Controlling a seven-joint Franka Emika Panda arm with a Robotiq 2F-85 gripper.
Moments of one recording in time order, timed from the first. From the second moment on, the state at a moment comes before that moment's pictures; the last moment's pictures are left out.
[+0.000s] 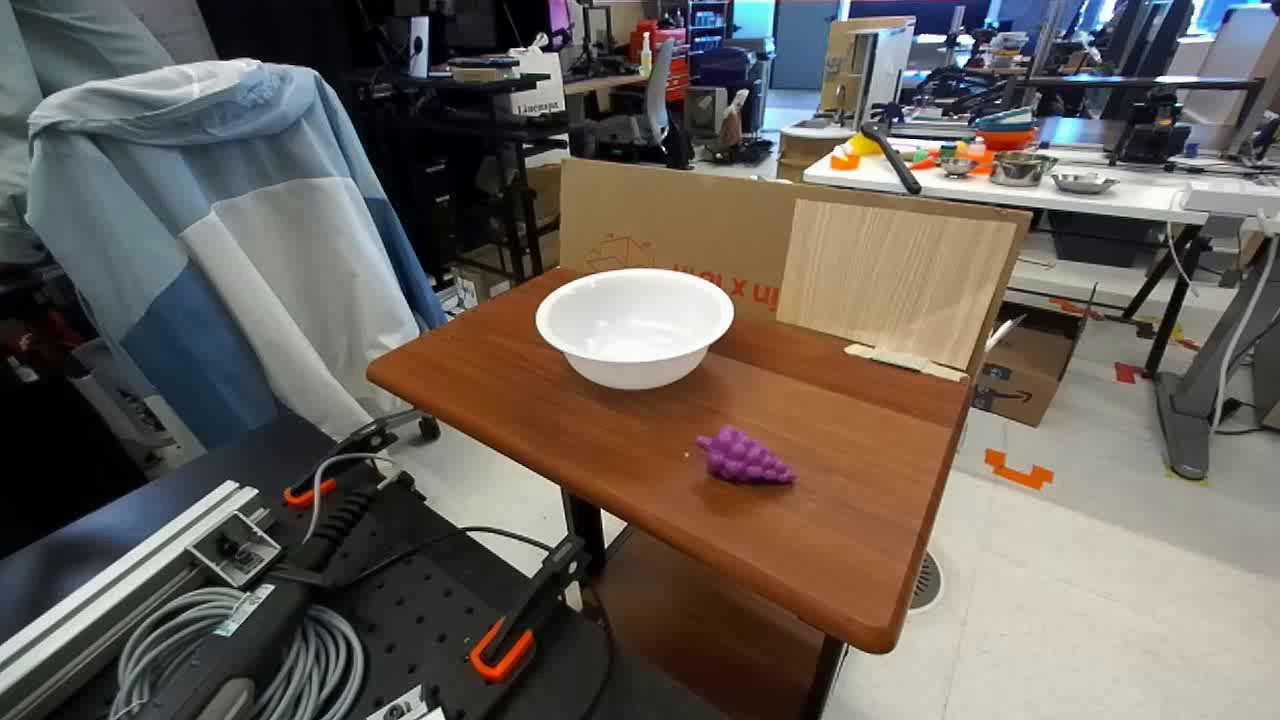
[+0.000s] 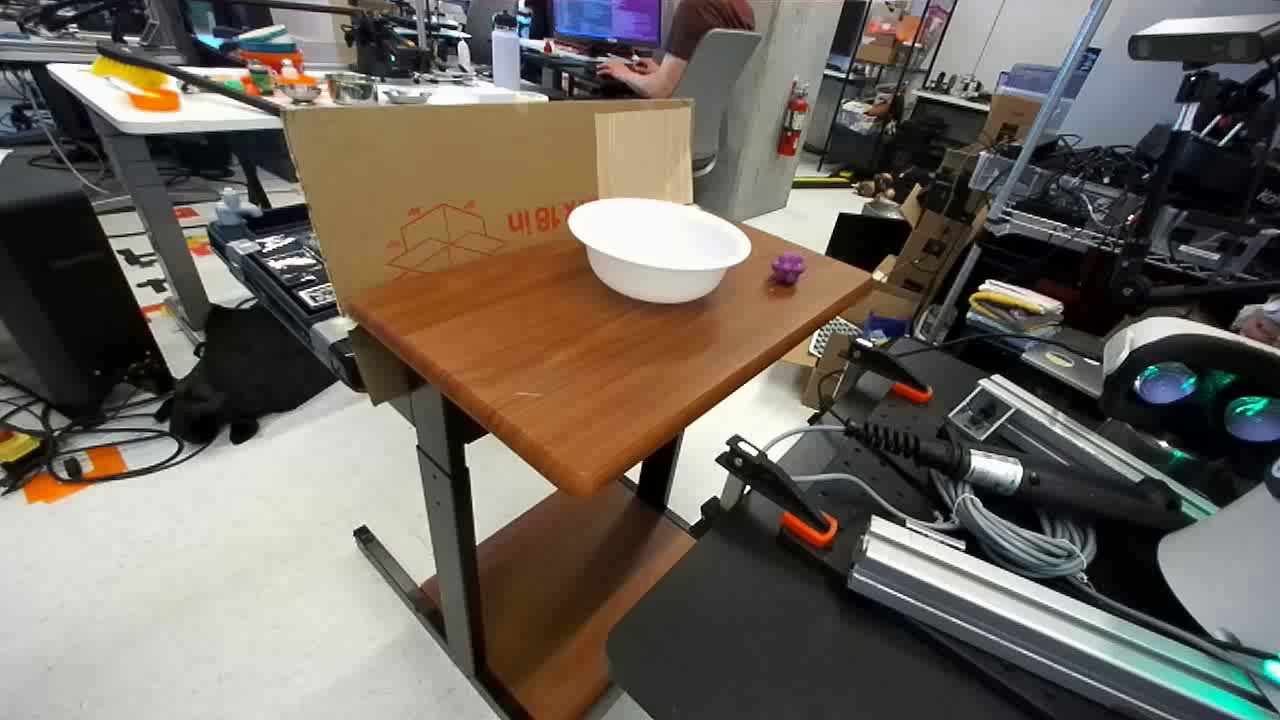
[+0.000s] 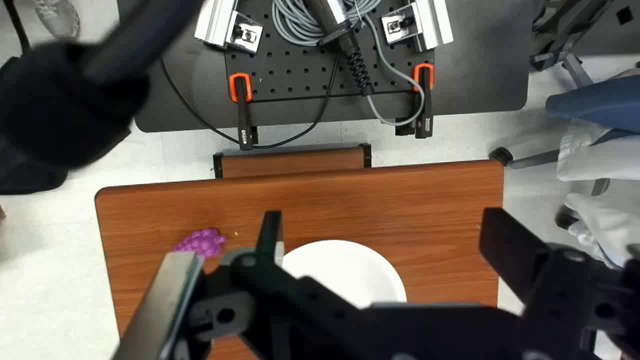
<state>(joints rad) -0.01 -0.53 -0.09 -2.34 0.01 1.68 -0.08</state>
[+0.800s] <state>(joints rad) -0.01 -0.53 -0.08 -2.34 -0.01 1.67 -0.09</state>
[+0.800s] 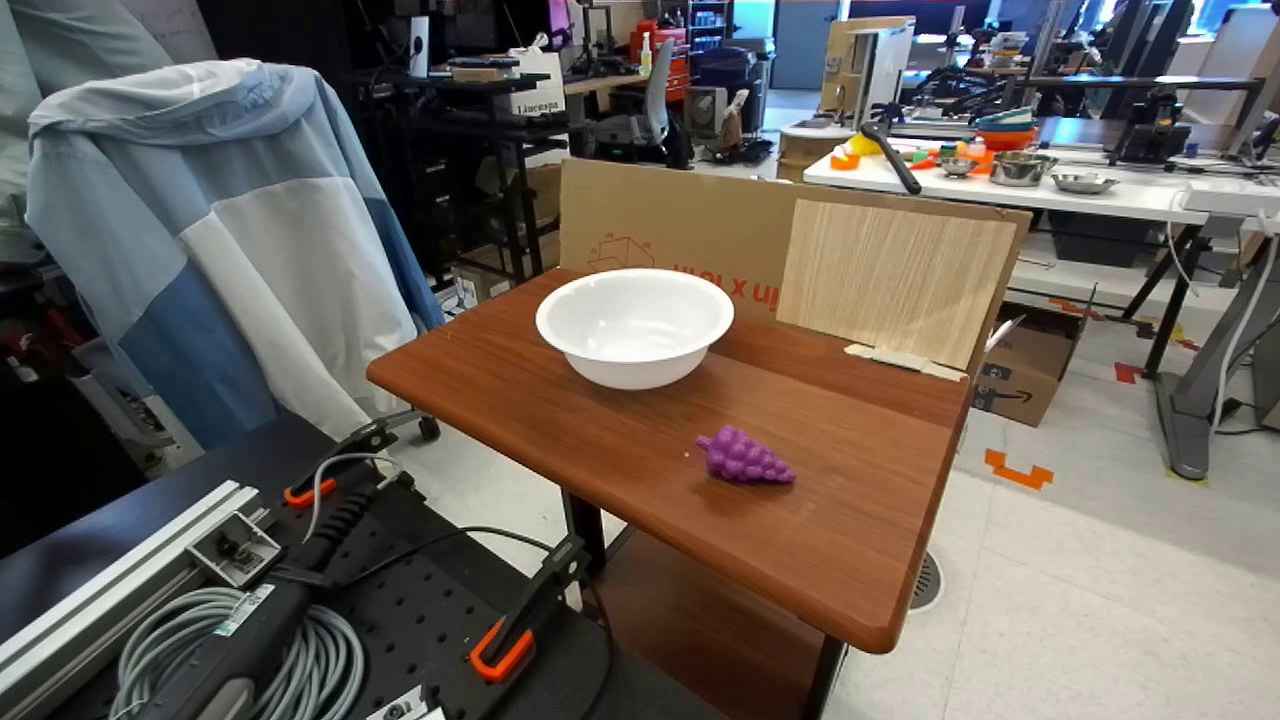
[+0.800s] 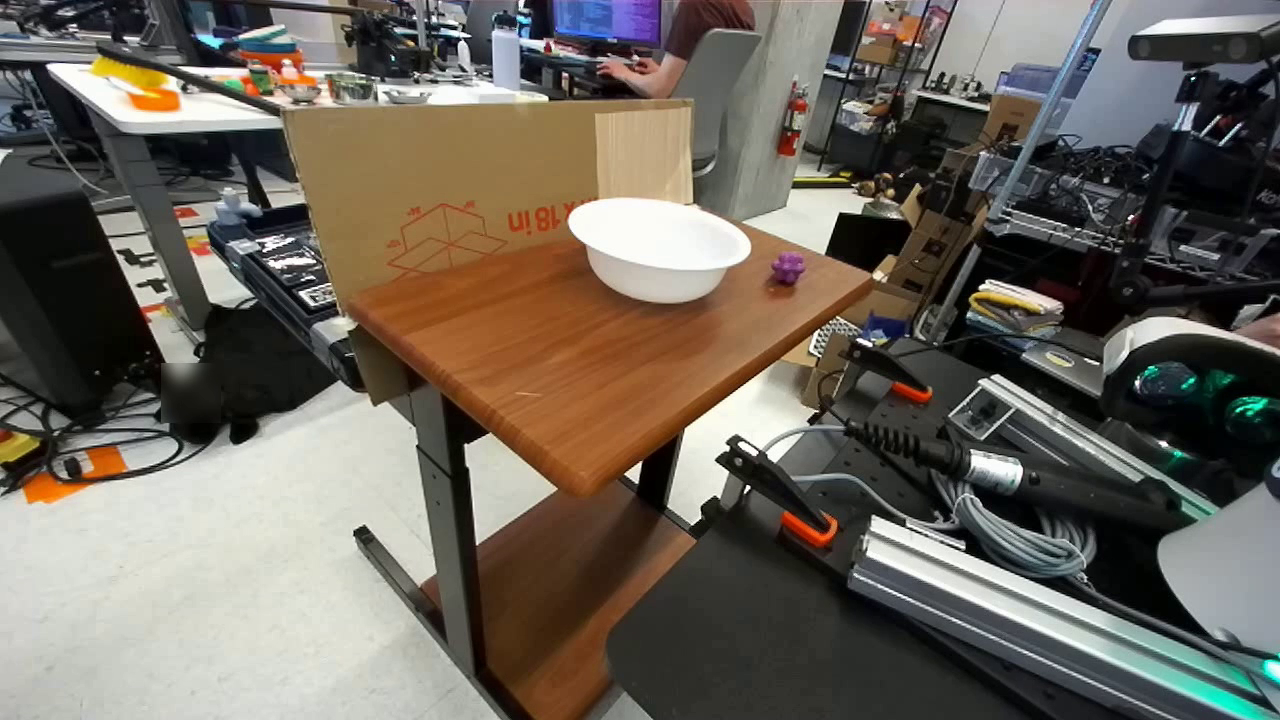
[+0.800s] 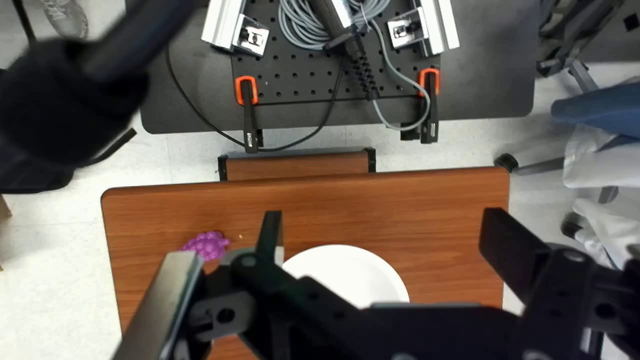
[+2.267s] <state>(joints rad) -0.17 -0.08 -0.29 -2.11 0.20 1.55 -0.33</state>
